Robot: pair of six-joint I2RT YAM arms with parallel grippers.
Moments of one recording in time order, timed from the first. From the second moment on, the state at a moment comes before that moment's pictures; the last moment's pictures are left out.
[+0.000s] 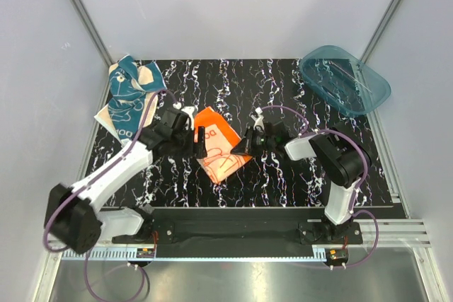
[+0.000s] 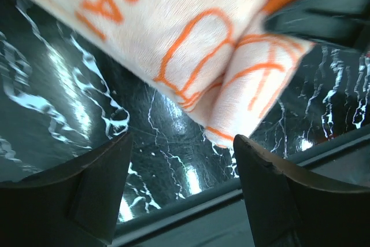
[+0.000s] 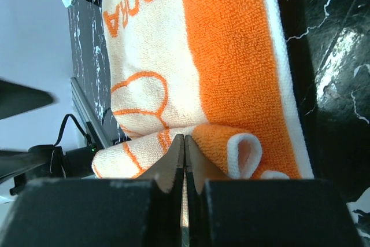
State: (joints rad) left arm -0.50 1.28 0.88 -0.63 0.17 -0.44; right arm 0.54 1.86 0.76 0.51 -0.57 0.83
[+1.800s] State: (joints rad) left arm -1.02 1.70 1.02 -0.47 -0.14 -0.20; right arm 0.42 1.81 1.01 -0.03 -0.41 0.68
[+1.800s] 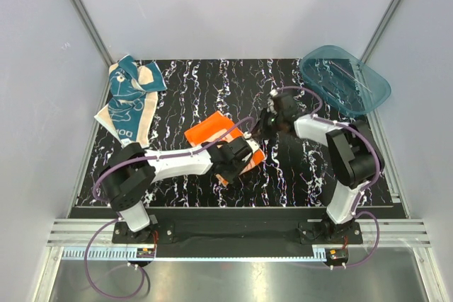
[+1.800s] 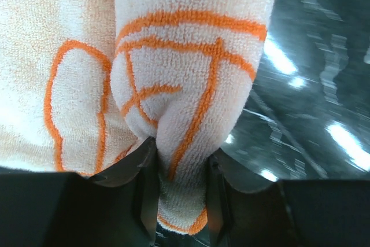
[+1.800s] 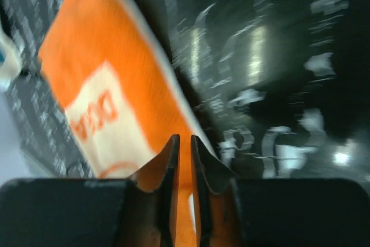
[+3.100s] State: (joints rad) left arm -0.66 1.84 0.91 -0.04 0.86 -0.70; right arm 0.30 1.05 0.53 -0.19 -0.46 0.83
